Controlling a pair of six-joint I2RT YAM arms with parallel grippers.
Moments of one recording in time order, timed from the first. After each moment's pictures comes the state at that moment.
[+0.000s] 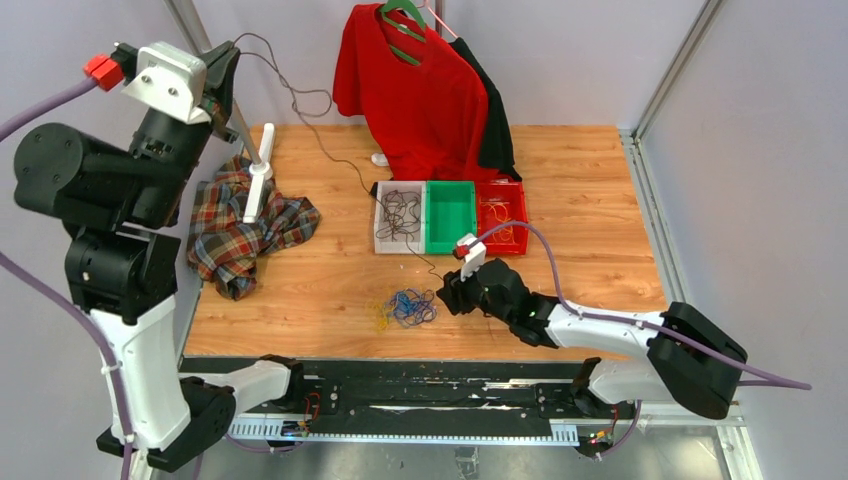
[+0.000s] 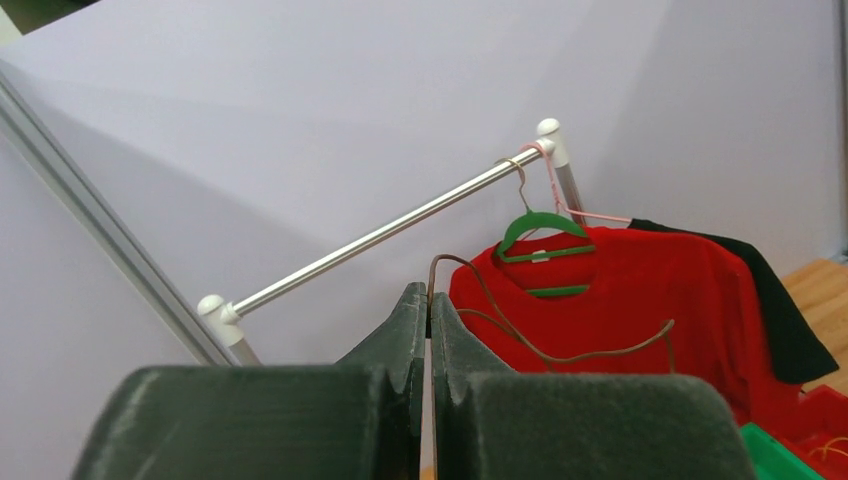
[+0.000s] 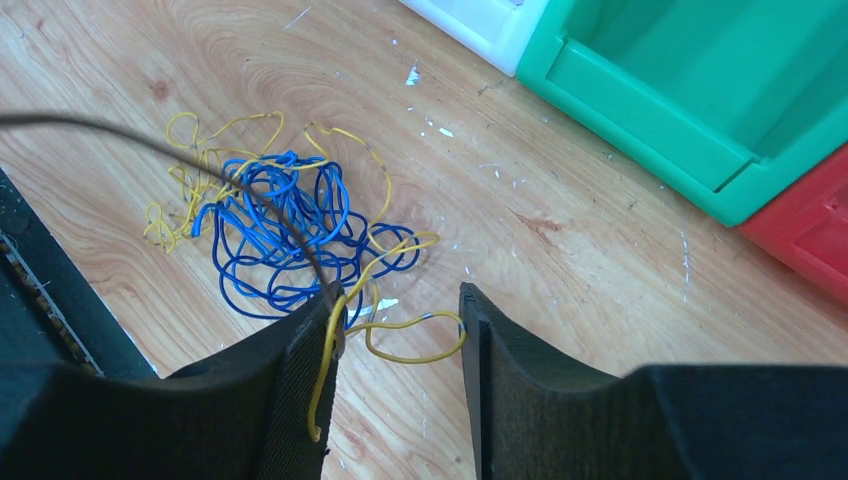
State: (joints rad) left arm -0.23 1.14 2.11 -0.55 0.18 0.39; right arm 0.95 1.27 0.48 0.35 0.11 0.22
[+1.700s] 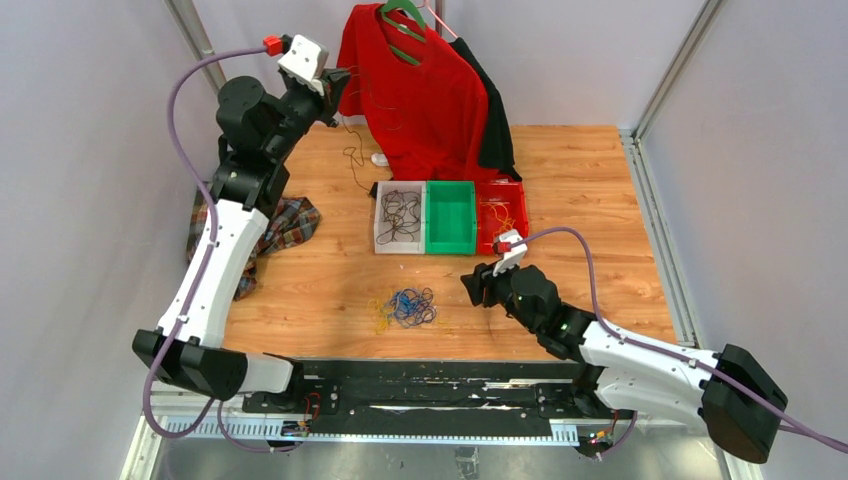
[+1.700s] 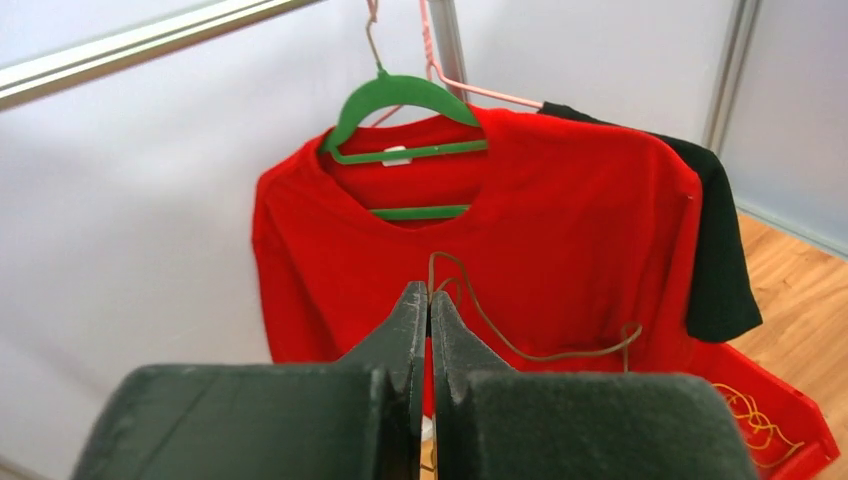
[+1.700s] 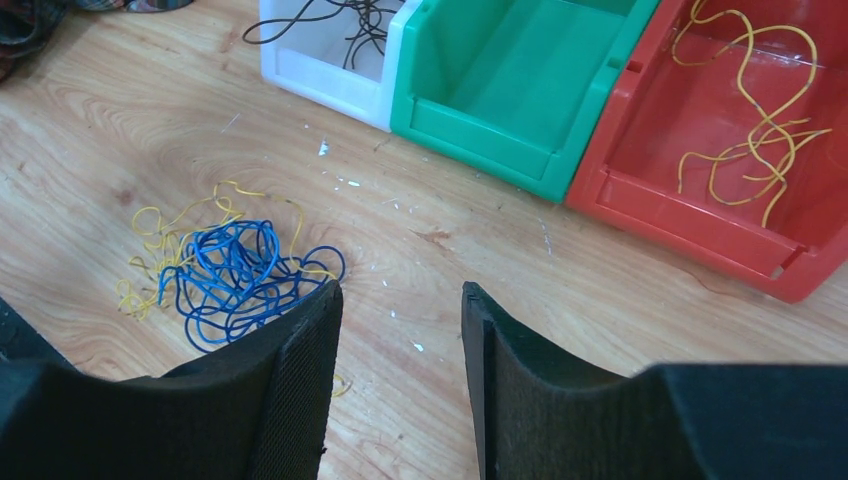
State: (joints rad) left arm -0.25 1.33 1.58 -0.05 0.29 0.17; right arm 0.91 0.95 0.37 0.29 0.28 0.28
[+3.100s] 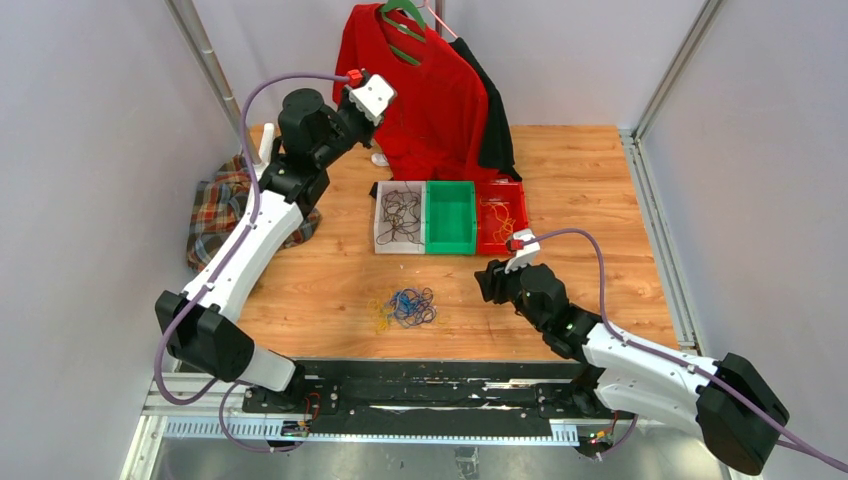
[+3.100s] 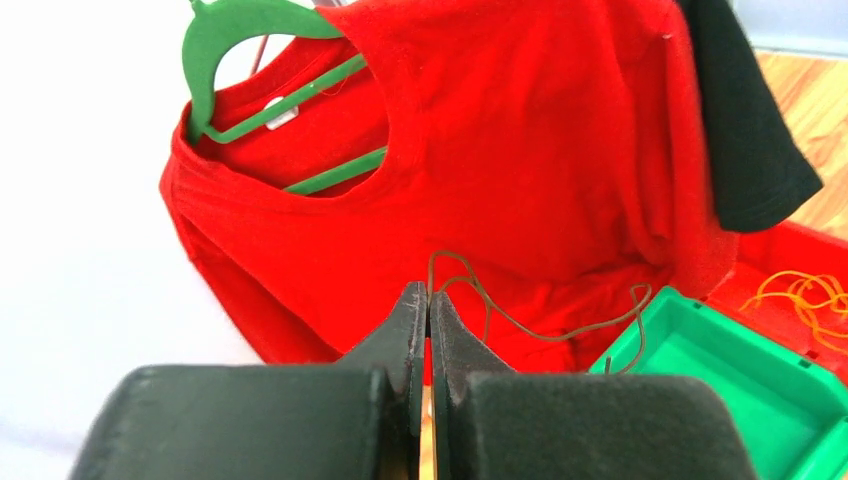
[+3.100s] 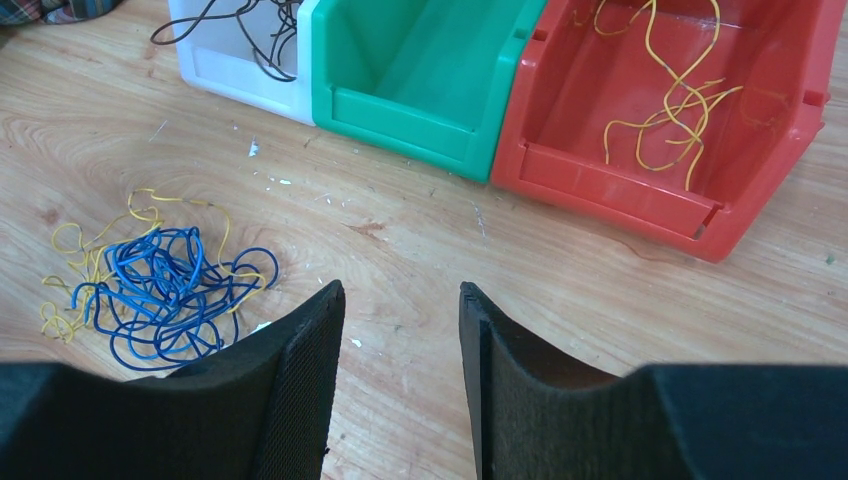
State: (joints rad) left arm -0.38 1.44 1.48 0.00 0.29 0.46; right arm 0.81 0.93 0.31 0.30 0.27 0.28
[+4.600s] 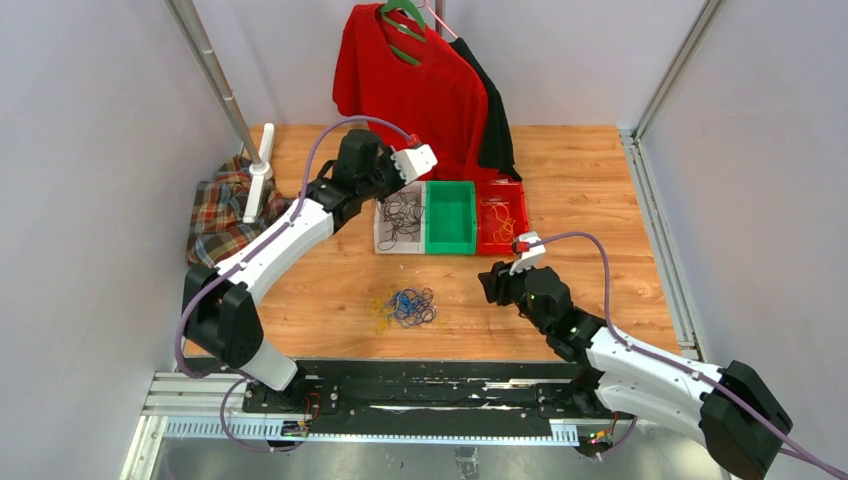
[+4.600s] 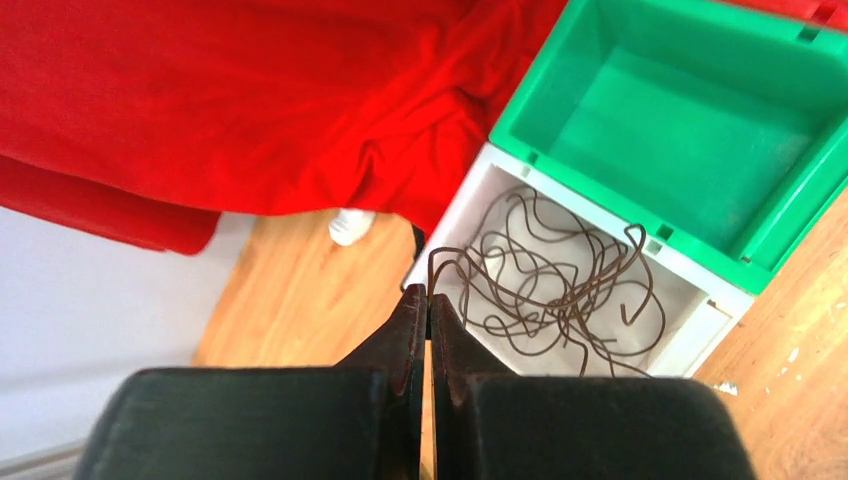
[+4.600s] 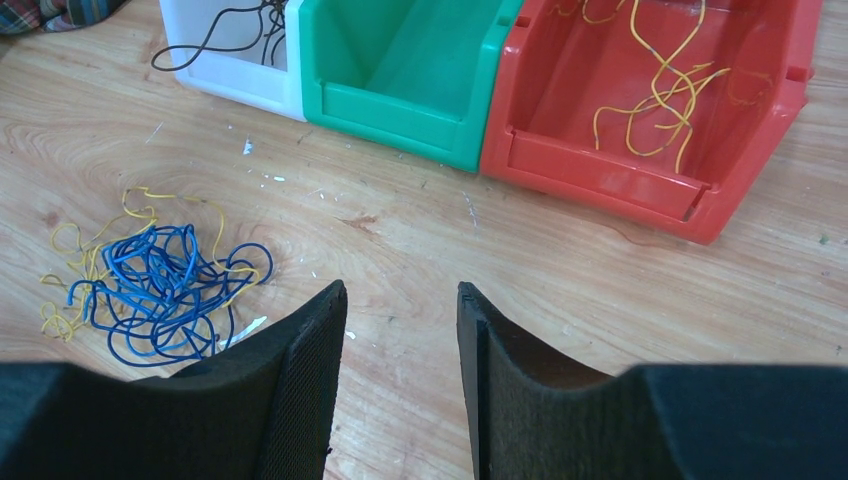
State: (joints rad) left arm -0.50 1.52 1.31 -0.25 0.11 0.70; right arm 0.79 0.89 0.28 0.29 0.27 0.30
